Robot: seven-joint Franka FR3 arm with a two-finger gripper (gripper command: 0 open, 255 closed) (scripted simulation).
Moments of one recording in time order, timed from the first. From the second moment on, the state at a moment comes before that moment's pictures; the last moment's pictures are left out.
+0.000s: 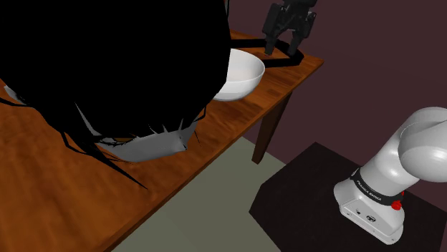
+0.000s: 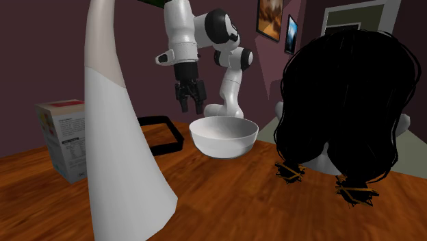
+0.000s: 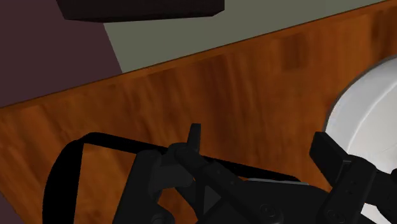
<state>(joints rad) 0.14 -0.46 0.20 -2.09 0.22 1.65 0.40</state>
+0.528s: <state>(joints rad) 0.16 -0.33 0.28 -1.97 0.26 1.73 0.51</state>
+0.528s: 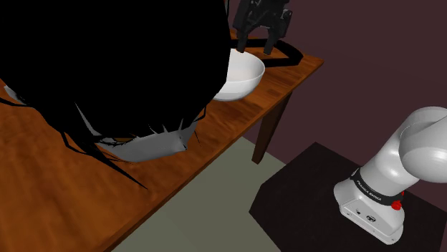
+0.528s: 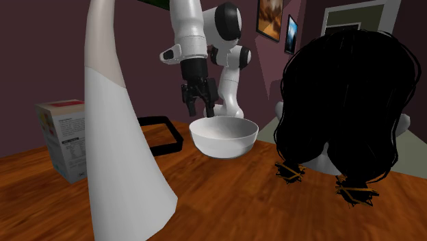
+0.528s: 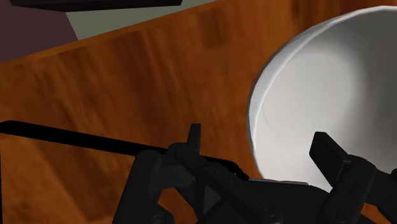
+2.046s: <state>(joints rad) 0.17 -0.33 0.30 -2.04 0.27 1.81 0.51</state>
